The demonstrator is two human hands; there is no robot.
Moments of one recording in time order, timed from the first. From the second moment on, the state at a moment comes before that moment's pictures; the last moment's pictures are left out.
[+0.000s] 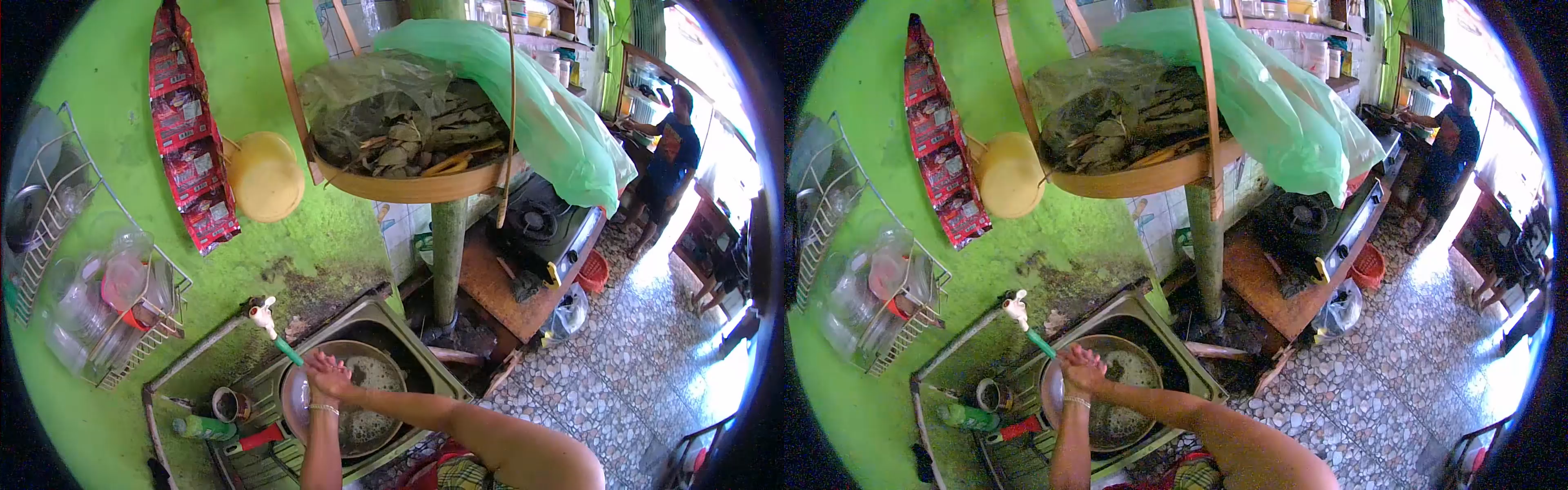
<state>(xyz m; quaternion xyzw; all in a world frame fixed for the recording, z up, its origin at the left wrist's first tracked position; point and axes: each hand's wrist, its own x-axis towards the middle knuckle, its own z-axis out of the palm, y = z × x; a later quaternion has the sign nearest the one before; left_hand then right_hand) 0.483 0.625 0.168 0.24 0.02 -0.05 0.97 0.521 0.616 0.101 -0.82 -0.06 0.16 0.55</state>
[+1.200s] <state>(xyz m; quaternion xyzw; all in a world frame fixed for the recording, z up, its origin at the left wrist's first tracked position) 0.349 0.703 0.209 0.53 0.32 0.05 0.78 0.579 0.636 0.082 0.07 -0.20 0.80 0.57</state>
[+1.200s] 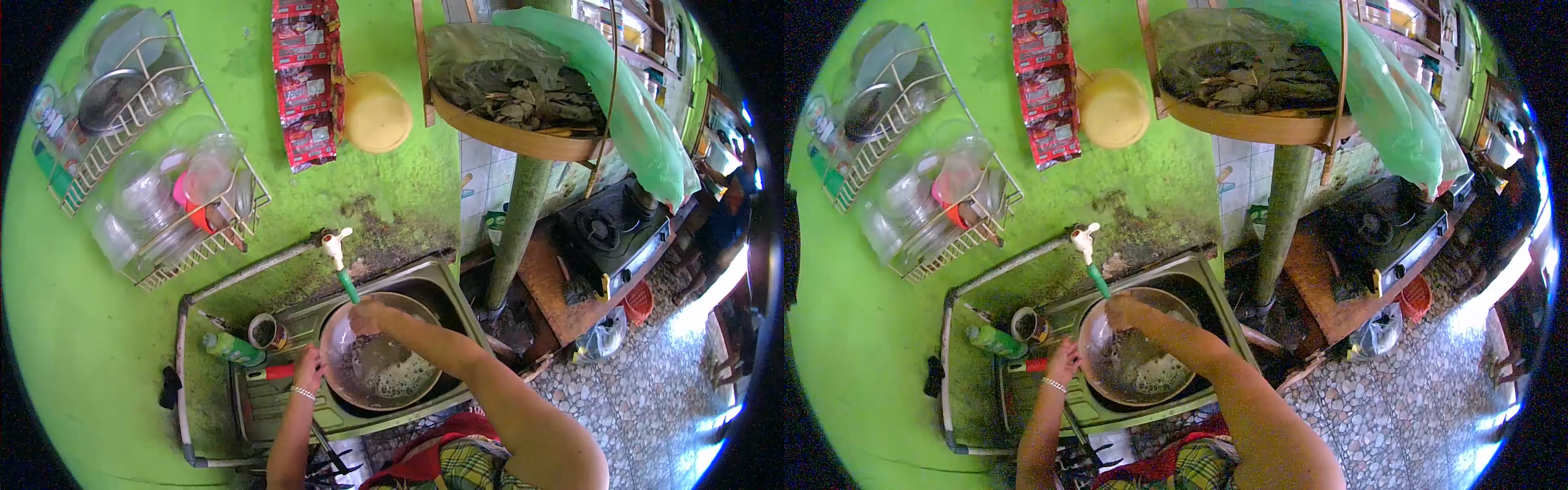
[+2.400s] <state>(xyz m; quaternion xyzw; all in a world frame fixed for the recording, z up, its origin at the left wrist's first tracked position) 0.376 0.634 0.319 0.47 0.24 0.53 0.67 0.527 0.552 0.216 -0.29 0.12 0.59 0.75</state>
